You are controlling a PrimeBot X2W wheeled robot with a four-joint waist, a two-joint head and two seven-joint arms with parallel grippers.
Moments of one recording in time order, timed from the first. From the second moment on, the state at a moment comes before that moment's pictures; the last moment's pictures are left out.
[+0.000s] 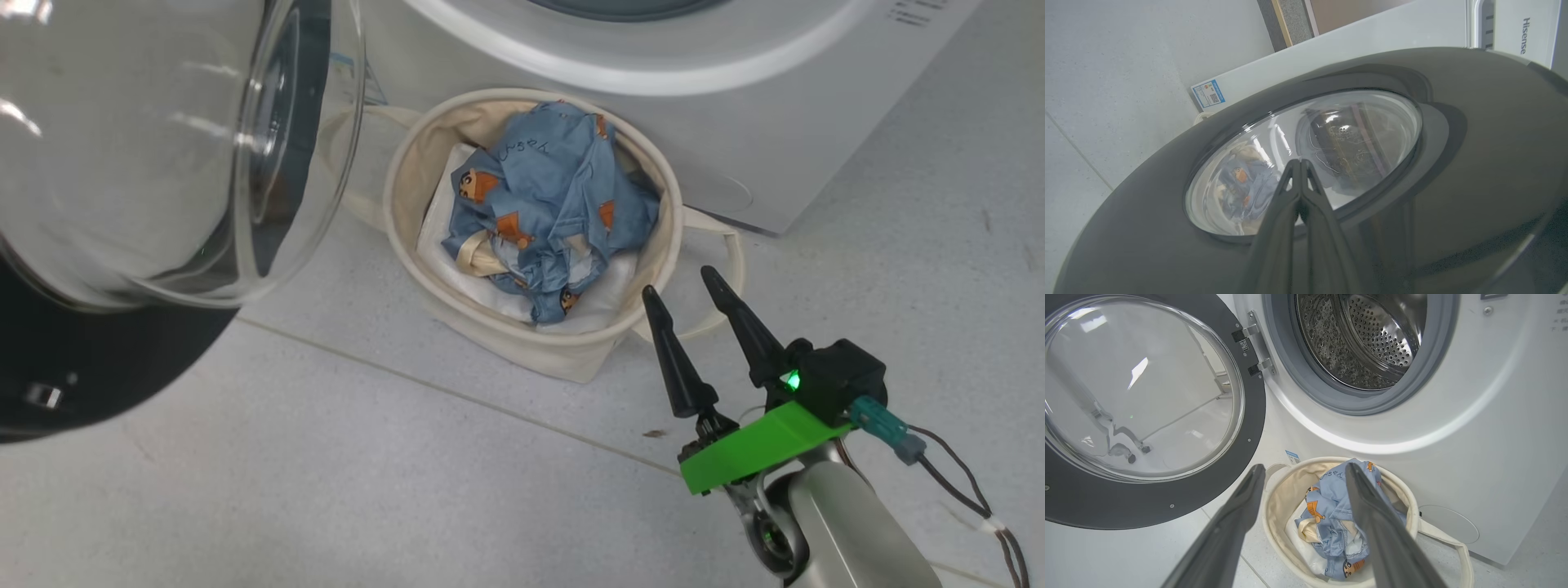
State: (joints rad) left arm -0.57 0.63 0.44 0.34 -1.63 0.08 0.93; right arm -0.31 -0.06 0.30 0.21 0.27 0.13 -0.25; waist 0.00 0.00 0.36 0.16
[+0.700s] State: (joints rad) left arm -0.28 0.40 0.25 -0.20 -1.57 0.00 0.95; right arm -0.30 -0.06 0.29 0.19 0.36 0.13 -0.25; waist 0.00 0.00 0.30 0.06
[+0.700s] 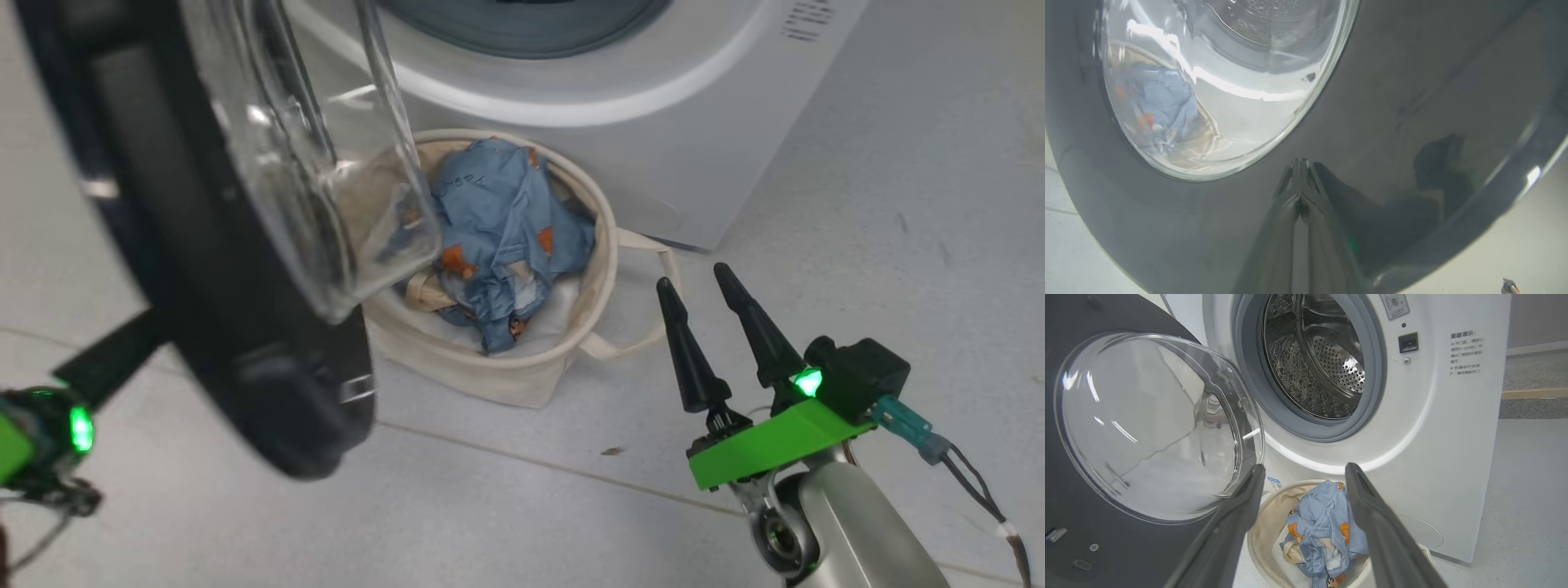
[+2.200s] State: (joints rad) left arm -0.67 0.17 -0.14 0.20 -1.14 -0.12 0.41; right arm -0.28 -0.06 0.28 0.14 0.47 0.13 -0.25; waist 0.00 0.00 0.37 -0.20
